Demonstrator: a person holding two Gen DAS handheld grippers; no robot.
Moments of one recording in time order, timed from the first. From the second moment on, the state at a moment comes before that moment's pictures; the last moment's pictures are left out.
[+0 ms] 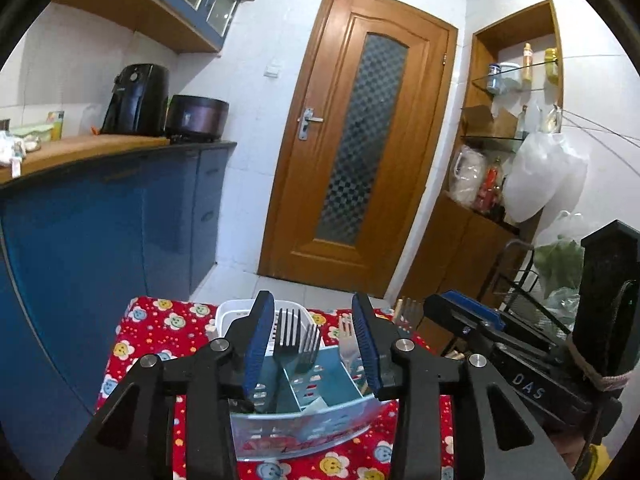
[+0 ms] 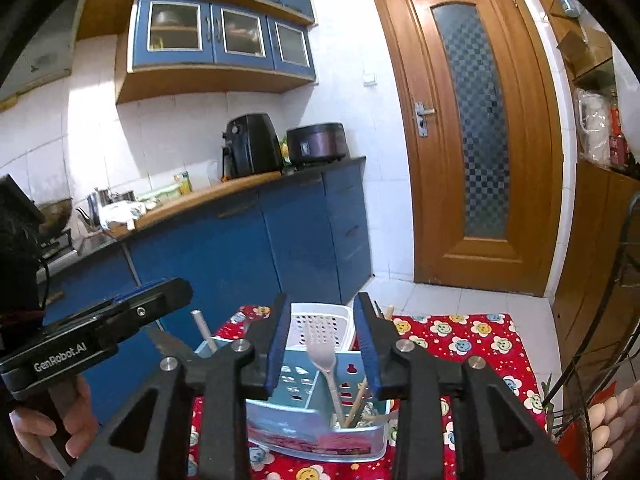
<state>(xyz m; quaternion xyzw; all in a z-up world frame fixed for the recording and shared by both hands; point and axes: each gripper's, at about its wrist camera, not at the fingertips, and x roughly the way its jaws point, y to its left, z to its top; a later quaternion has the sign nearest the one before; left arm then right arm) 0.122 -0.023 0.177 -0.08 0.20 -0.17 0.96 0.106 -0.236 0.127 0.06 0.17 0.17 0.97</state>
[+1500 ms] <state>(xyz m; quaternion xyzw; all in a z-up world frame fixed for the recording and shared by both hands) 0.019 -0.017 0.020 -0.06 0.27 -0.04 0.96 -0.011 -0.233 -0.020 0.07 0.21 0.13 0.97</state>
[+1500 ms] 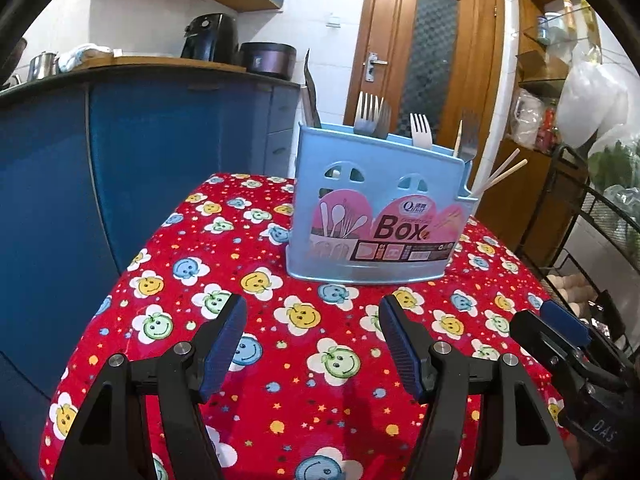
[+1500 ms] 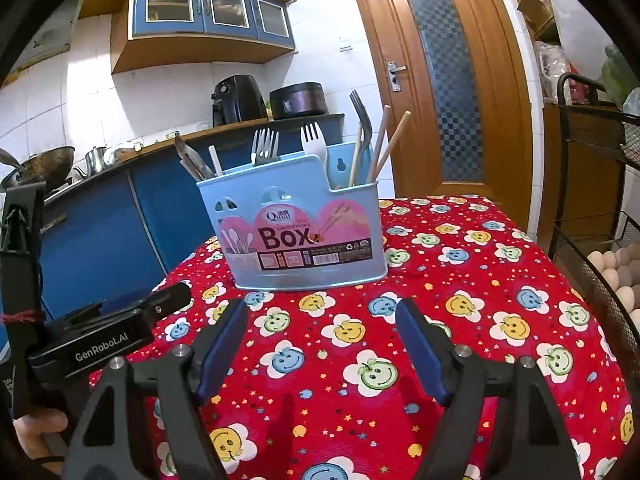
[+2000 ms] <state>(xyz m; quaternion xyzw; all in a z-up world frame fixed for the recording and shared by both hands) 0.016 -0.022 0.020 -0.04 0.27 -0.03 0.96 -0.010 -0.232 -0.026 0.07 0.23 0.13 0.96</state>
